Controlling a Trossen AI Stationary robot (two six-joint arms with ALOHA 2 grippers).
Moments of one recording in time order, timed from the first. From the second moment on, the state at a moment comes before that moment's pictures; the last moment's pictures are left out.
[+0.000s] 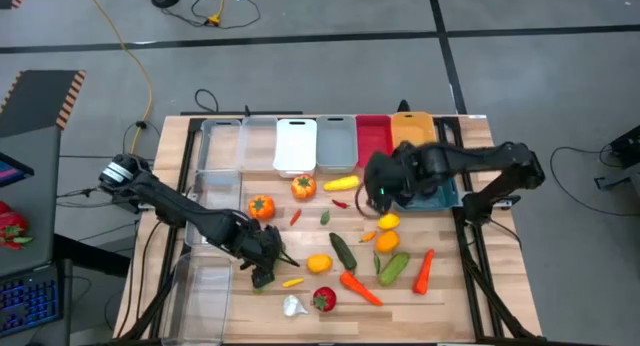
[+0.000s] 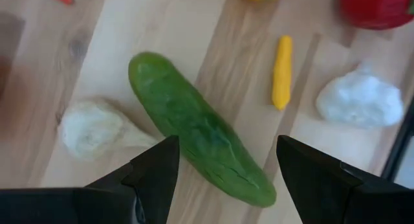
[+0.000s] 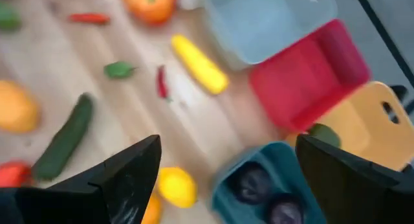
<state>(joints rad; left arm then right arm) -0.44 1.53 1.03 -0.72 -0.03 -0.86 0.15 1.56 1.71 -1.45 0.45 0.59</state>
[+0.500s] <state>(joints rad) -0.44 1.64 1.03 -0.72 -0.04 -0.91 0.41 1.59 1.58 -1.17 0.50 0.61</state>
